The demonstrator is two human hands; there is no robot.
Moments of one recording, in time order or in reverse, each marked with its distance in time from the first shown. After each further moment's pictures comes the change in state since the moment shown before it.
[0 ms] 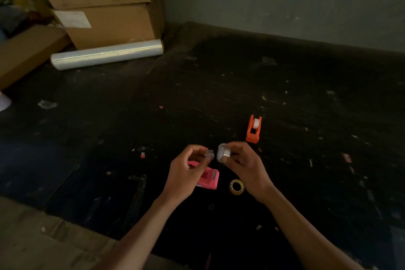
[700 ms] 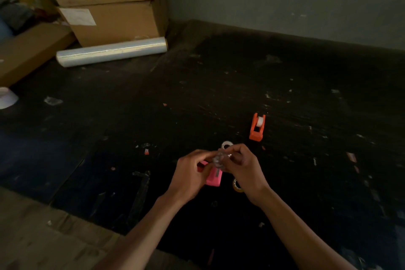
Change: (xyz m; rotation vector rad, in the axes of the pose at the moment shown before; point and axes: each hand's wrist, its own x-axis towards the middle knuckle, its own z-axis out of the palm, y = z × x) left_hand -0.004 -0.006 0.001 0.258 -0.083 0.159; right_hand -0.003 -0.004 0.022 0.207 0.032 0.216
